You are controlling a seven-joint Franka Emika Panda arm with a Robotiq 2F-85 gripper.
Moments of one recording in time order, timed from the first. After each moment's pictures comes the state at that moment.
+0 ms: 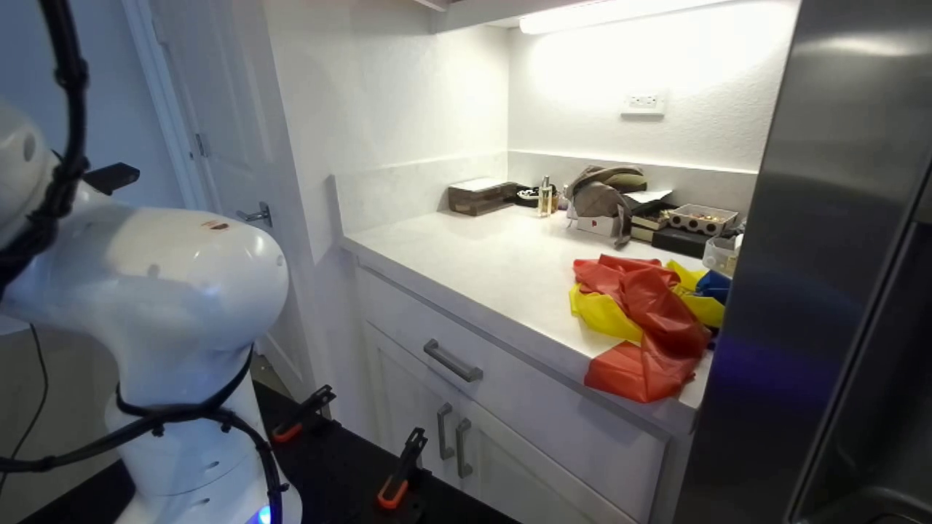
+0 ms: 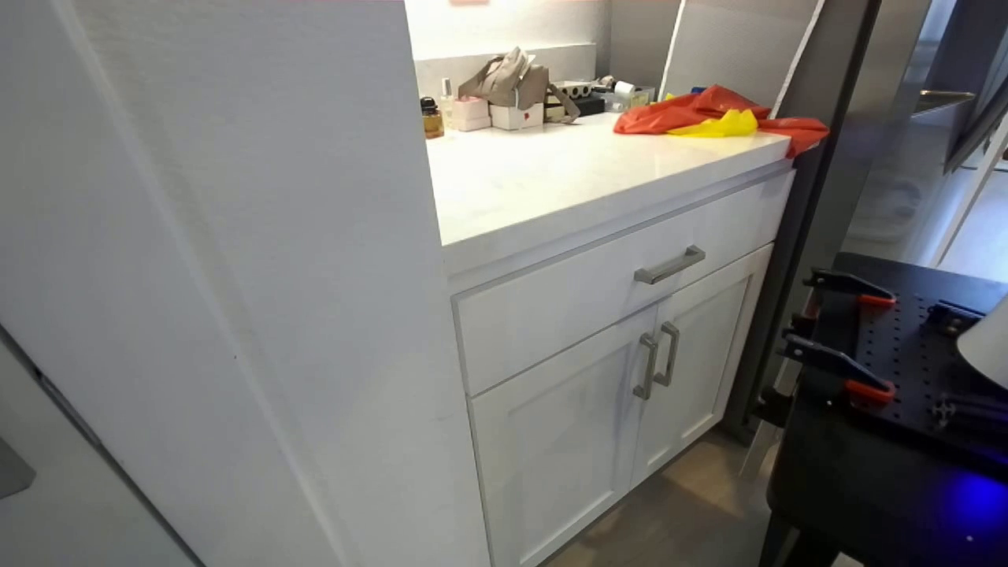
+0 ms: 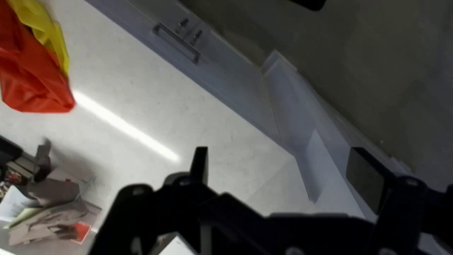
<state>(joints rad) 0.23 -0.69 0.10 -1.88 0.03 1.34 -0.05</state>
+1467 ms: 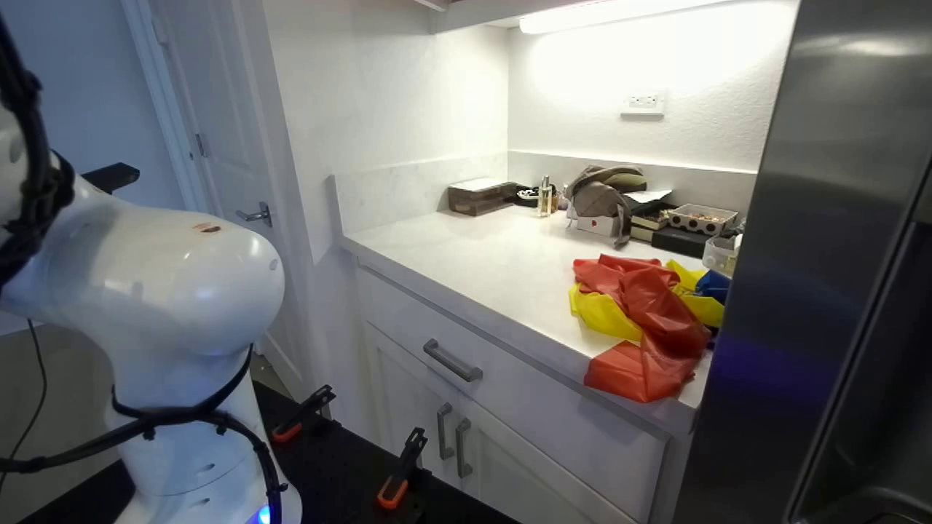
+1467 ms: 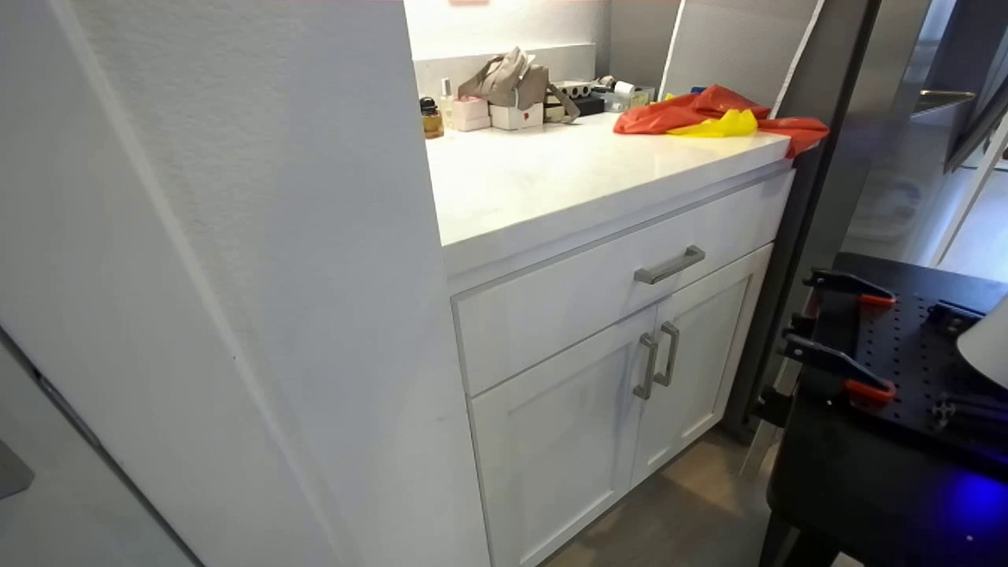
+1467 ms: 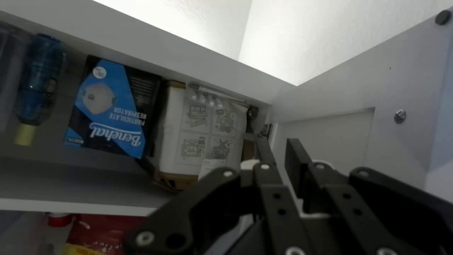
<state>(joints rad) 0.16 -0.70 0.01 -2.04 -0.10 2.54 -0.16</state>
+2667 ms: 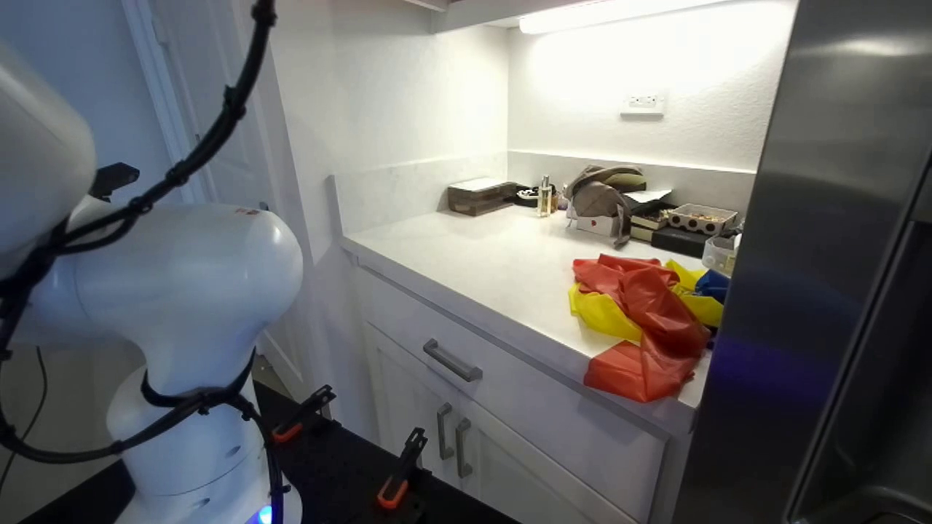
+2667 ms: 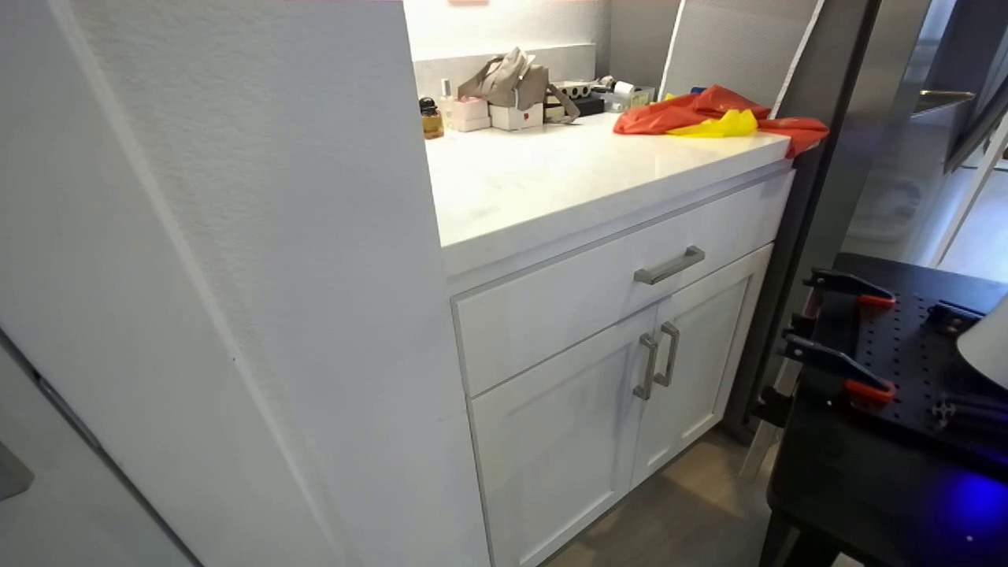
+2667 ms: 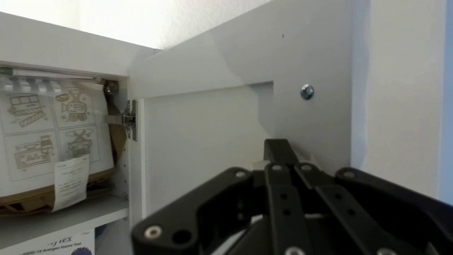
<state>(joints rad) 0.60 -0.65 -0.19 -2.06 0.29 2.67 -0.45</state>
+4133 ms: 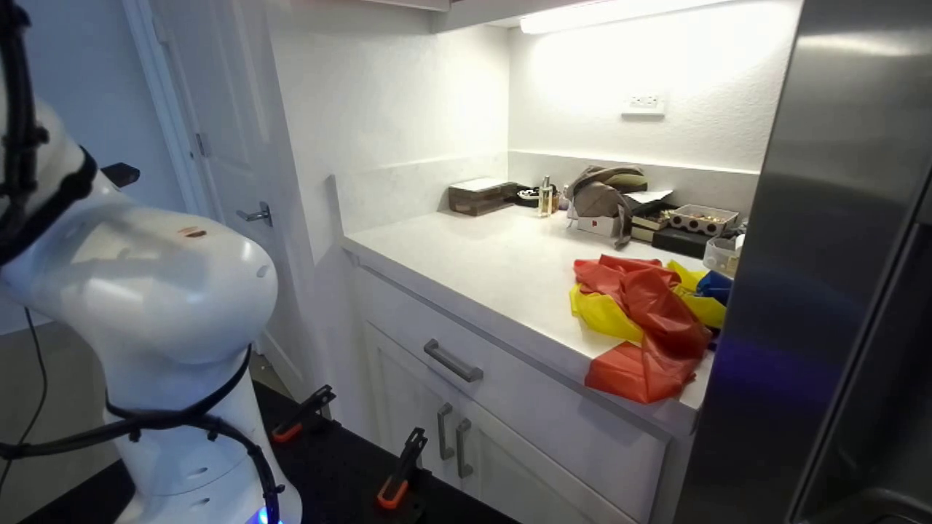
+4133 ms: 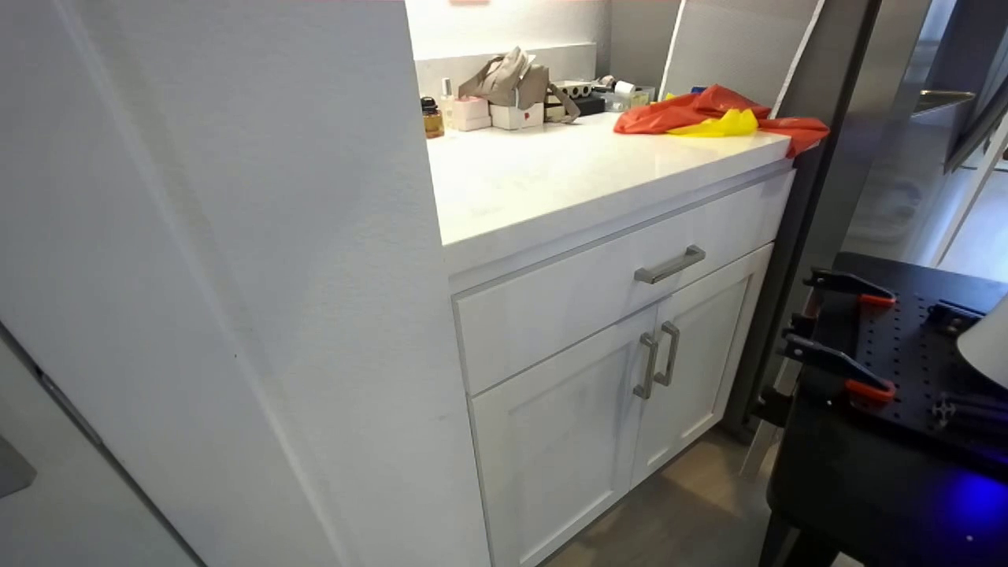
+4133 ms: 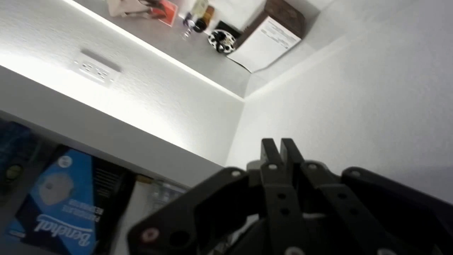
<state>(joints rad) 0.05 -0.55 0.26 -1.87 -0.24 2.12 0.05</state>
